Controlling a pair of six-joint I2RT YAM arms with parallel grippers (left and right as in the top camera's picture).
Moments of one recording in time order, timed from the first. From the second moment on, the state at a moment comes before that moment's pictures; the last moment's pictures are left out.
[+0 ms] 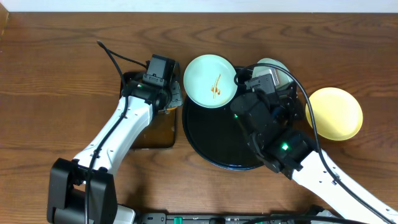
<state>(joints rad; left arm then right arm) -0.31 1.61 1.14 -0.65 -0.04 -0.46 0.74 1.27 1.00 -0.52 1.17 -0.10</state>
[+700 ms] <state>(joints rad) -0.31 1.61 1.14 -0.65 -0.04 -0.46 -0.14 1.31 1.00 -0.63 0.54 0.27</state>
